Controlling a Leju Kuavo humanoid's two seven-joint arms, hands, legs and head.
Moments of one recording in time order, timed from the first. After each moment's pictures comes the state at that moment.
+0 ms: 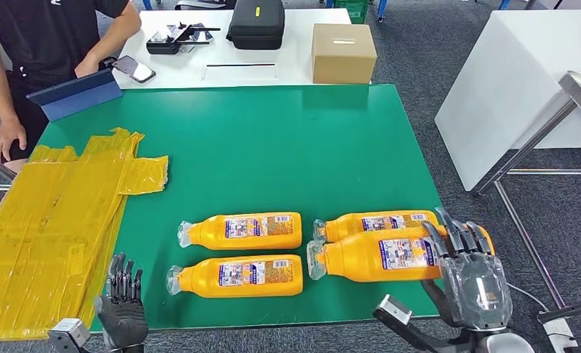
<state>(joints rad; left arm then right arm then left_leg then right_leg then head) 0.11 -0.32 0.29 -1.23 0.00 -0.32 -0.62 0.30 0.25 -0.32 -2.12 1.48 -0.12 -0.46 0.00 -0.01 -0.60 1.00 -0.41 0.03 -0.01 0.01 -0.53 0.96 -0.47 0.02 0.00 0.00</state>
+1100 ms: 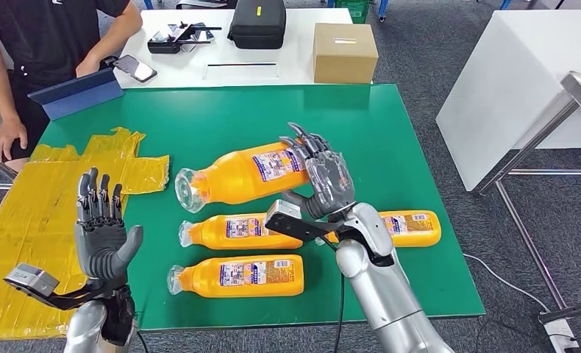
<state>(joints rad) -0.08 -0.18 0.06 -1.47 0.09 -0.26 -0.59 -0.43 0.19 0.23 -1.24 0.95 -0.25 -0.40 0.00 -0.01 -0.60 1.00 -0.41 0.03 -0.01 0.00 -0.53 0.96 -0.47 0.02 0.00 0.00</state>
